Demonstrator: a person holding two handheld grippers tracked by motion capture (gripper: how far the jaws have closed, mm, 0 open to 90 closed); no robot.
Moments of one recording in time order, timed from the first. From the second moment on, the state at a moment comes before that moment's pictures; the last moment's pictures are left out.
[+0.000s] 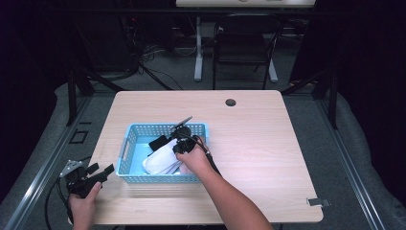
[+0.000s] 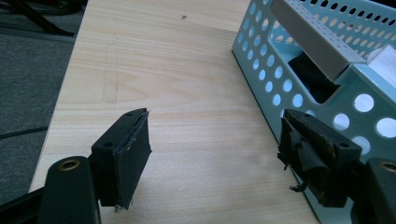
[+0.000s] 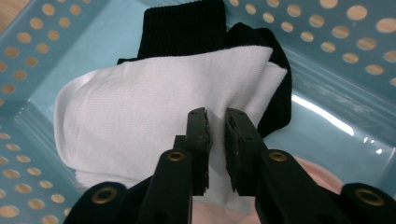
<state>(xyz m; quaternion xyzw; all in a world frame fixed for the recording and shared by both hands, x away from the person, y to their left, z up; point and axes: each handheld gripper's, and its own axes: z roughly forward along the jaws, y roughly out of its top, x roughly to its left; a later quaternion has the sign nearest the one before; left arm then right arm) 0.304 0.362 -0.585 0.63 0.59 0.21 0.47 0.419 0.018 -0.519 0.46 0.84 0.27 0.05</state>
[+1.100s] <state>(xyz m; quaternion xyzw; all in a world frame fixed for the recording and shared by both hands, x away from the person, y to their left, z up) 0.304 0.361 -0.585 0.63 0.58 0.21 0.46 0.328 0.018 -0.454 0.29 0.81 0.47 0.19</state>
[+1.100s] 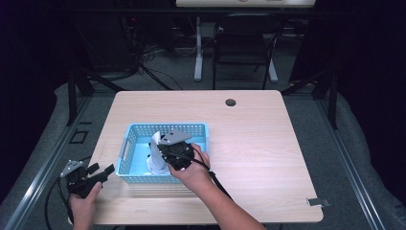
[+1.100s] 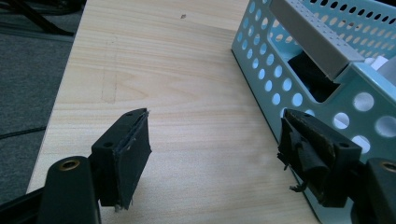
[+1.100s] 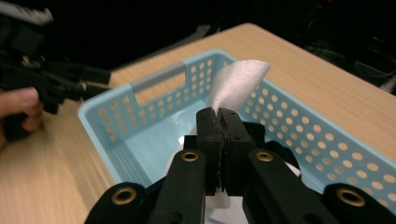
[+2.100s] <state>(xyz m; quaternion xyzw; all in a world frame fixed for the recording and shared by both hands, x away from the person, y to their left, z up) 0.304 0.359 -0.585 0.63 0.58 0.22 0.46 0.269 -0.095 -0.393 0.32 0.73 0.56 0.23</state>
